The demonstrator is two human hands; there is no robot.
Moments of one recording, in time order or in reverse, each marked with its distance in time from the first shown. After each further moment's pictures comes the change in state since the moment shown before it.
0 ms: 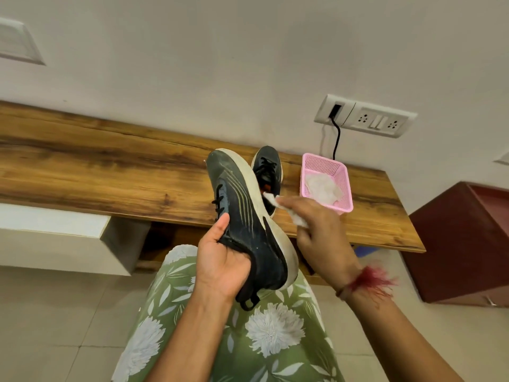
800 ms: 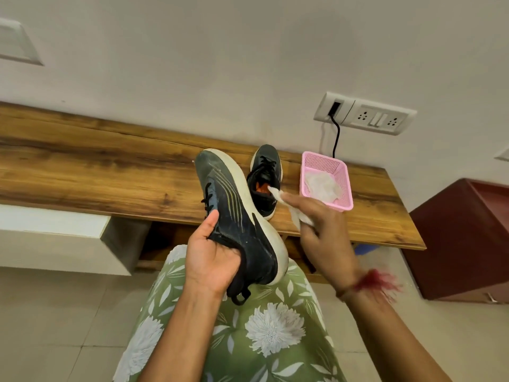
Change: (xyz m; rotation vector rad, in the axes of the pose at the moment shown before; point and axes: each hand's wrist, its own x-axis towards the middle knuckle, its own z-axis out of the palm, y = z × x) left_hand 0.000 0.013 -0.004 0.029 0.007 0.050; right_hand -0.002 0.003 0.005 0.198 0.131 0.025
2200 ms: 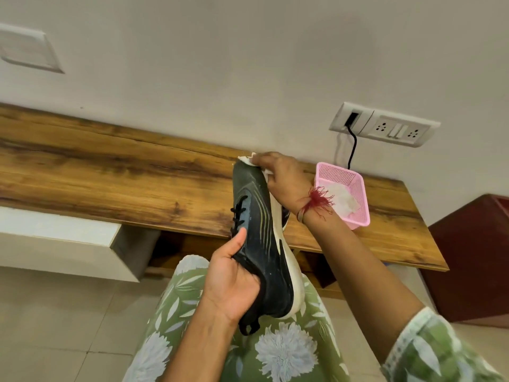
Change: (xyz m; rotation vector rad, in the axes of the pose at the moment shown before) left_hand 0.011 -0.005 -0.005 0.142 -0.009 -0.117; right_hand 0.139 0.002 0.058 -0.300 -0.268 -0.137
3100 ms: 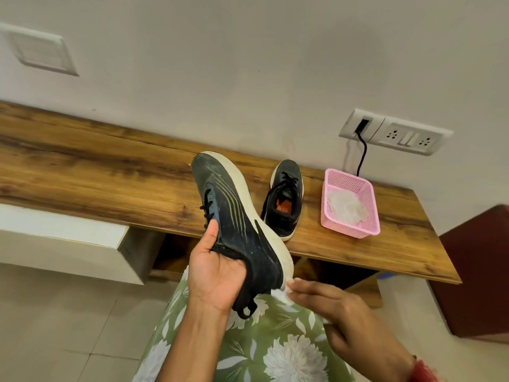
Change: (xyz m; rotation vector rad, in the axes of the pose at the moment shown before) left_hand -0.004 0.032 0.002 -0.241 -0.027 0.218; right_hand -0.194 0.006 -0.001 0.138 -0.146 -0.164
